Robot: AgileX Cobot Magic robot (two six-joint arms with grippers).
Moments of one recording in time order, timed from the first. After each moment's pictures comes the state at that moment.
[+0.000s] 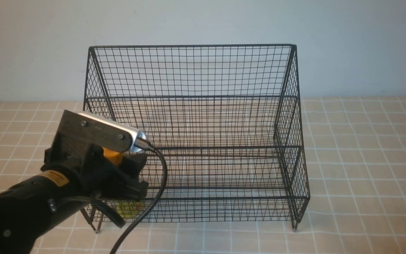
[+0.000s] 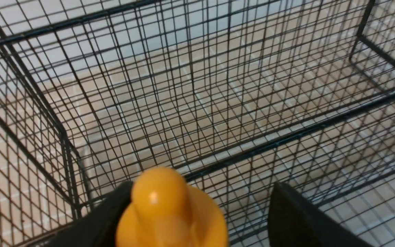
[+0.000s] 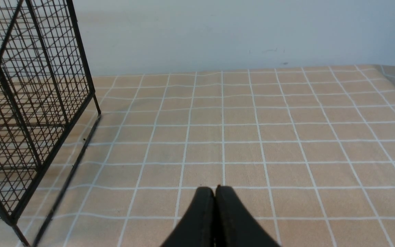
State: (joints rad) right arm 0.03 -0.02 0.02 -0.09 0.39 0.17; left arm -0.49 1.21 -0.51 -0.56 -0.21 0.53
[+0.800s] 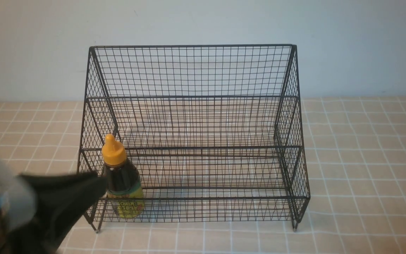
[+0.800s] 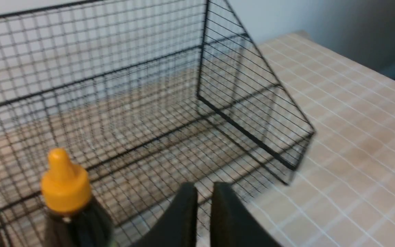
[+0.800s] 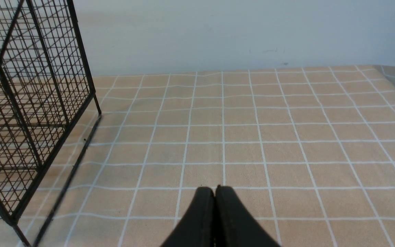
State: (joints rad) right arm 0.03 -0.02 0.02 -0.09 0.39 0.17; left arm -0.49 0.55 -0.51 -0.57 0.38 0.51
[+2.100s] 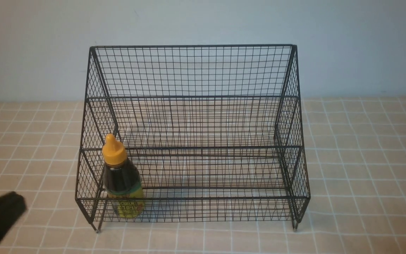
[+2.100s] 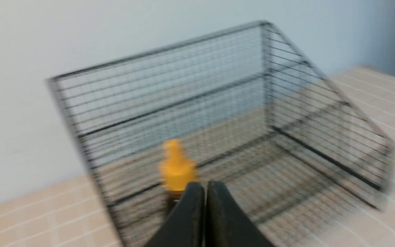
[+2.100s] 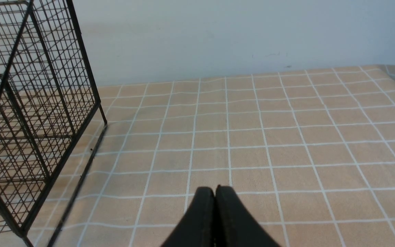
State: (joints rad) right arm 0.03 -0.02 0.02 -0.07 0.37 0.19; left arm -0.38 0.17 -0.34 -0.16 0.33 0.23
